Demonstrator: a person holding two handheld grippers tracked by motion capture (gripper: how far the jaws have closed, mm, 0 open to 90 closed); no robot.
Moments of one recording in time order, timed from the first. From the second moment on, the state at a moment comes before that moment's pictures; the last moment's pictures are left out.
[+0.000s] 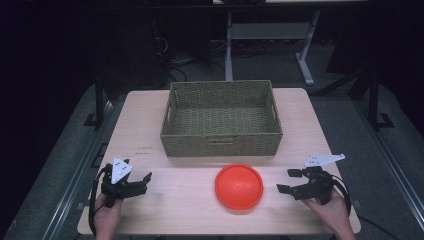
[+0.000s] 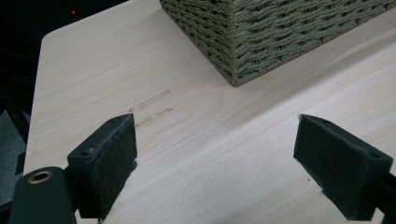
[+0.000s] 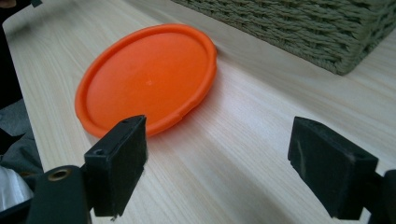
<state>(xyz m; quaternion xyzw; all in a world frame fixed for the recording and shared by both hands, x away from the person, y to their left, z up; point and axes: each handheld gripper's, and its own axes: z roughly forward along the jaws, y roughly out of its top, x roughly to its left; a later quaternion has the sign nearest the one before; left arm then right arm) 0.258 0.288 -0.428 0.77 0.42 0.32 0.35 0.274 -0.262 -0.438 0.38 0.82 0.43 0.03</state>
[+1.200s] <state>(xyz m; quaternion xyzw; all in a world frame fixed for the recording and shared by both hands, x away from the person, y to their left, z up) 0.258 0.291 -0.427 0.77 0.42 0.32 0.36 0.318 -0.197 -0.422 0.35 0.86 0.37 -0.01</state>
